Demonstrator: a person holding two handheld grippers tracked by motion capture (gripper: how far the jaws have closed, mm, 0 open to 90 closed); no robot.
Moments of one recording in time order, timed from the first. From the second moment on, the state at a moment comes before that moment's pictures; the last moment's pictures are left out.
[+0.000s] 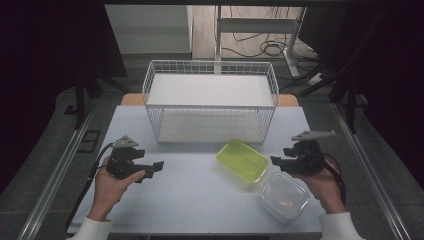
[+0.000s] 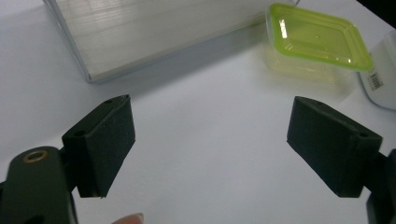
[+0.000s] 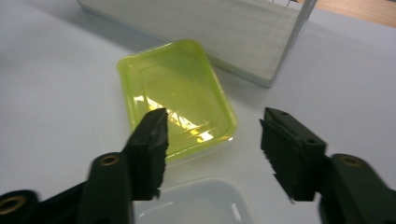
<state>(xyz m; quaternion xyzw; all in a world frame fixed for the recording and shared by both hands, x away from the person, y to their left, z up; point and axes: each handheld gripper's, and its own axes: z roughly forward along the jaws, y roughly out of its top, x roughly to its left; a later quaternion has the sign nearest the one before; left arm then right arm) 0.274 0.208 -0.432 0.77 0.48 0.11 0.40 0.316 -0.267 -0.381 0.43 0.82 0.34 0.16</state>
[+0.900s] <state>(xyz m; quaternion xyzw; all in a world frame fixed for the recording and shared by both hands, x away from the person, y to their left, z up) 0.271 0.210 -0.436 0.77 0.49 0.12 0.38 0.418 -0.202 -0.423 0.41 0.87 0.26 0.15</state>
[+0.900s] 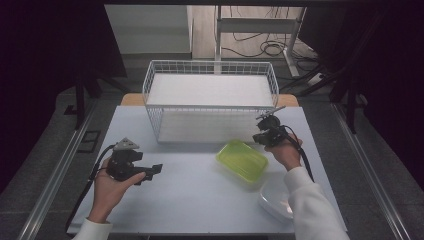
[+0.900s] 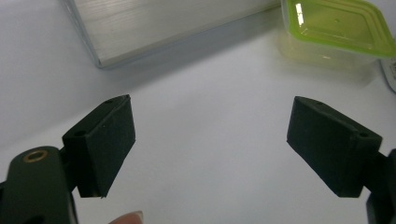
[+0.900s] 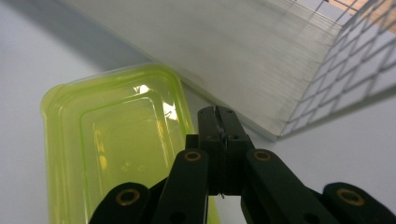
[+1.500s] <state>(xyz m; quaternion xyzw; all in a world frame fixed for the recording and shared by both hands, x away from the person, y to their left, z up) 0.274 0.213 -0.441 0.77 0.50 0.12 0.37 0.436 -0.177 -0.456 0.38 0.89 0.22 0.14</state>
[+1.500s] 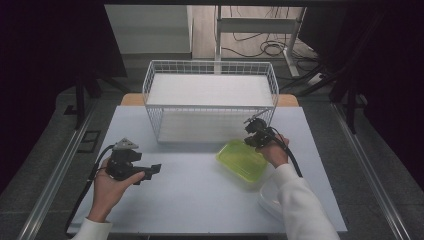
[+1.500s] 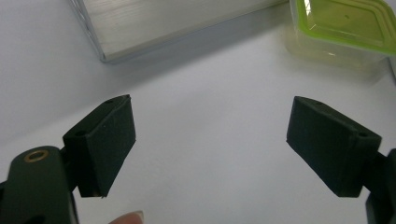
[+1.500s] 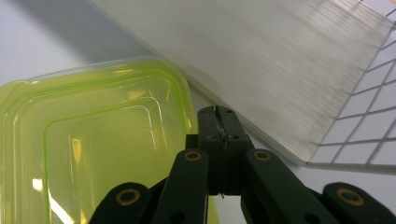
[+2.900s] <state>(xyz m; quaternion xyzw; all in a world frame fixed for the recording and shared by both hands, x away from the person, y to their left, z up) 0.276 0.214 -0.445 0.78 0.50 0.11 0.36 0.429 -0.144 -0.465 0.31 0.91 0.22 0.14</state>
